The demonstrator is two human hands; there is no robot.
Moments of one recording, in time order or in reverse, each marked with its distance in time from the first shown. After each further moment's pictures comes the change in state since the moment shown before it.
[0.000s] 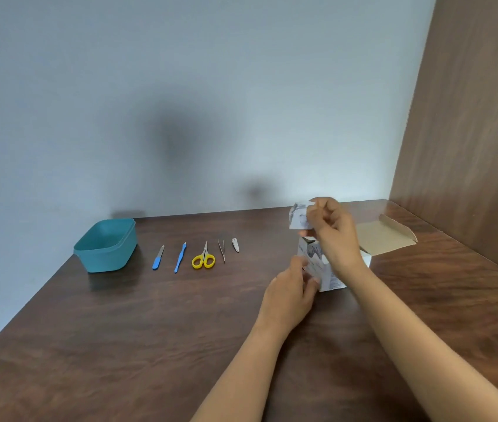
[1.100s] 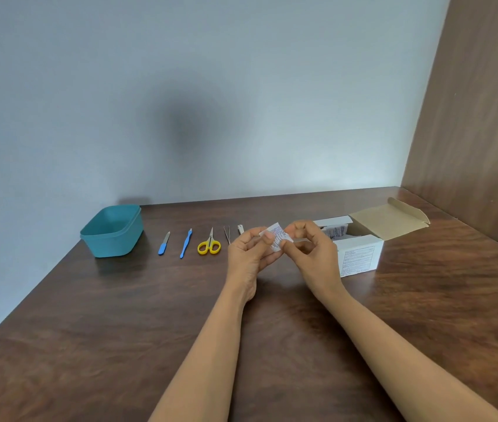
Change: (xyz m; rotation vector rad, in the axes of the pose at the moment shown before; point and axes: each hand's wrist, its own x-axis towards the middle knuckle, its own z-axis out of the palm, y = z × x) left_hand 0.013 -0.032 -0.052 -1.233 0.224 -0.385; right_hand -0.042 0.056 0.022 -0.210 -0.047 -0.077
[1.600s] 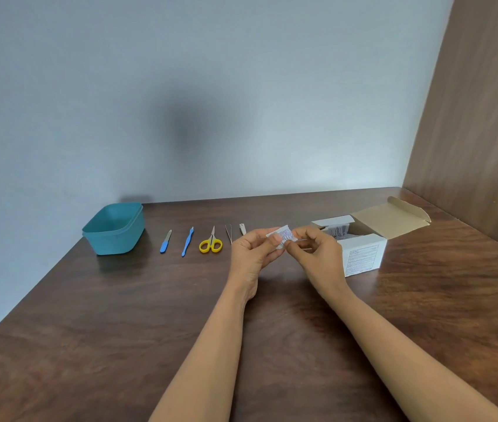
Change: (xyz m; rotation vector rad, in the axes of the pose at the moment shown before) left_hand -0.001 -0.001 -0.001 0.030 -0.042 0.014; right_hand 0.003 0.010 -0.003 -0.084 0.011 0.006
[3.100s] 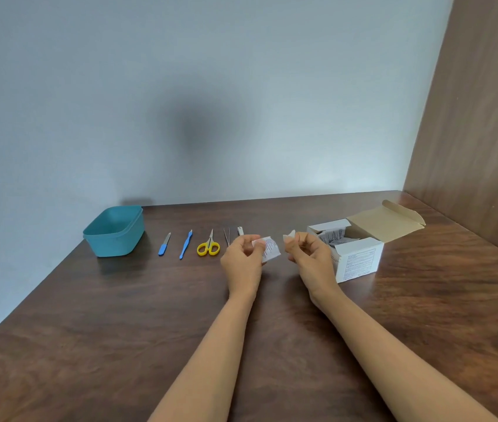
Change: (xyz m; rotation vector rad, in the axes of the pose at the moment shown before) left_hand 0.012 -0.019 -0.003 0.602 0.419 0.205; right_hand 0.001 0.007 0.008 0.377 0.013 0.240
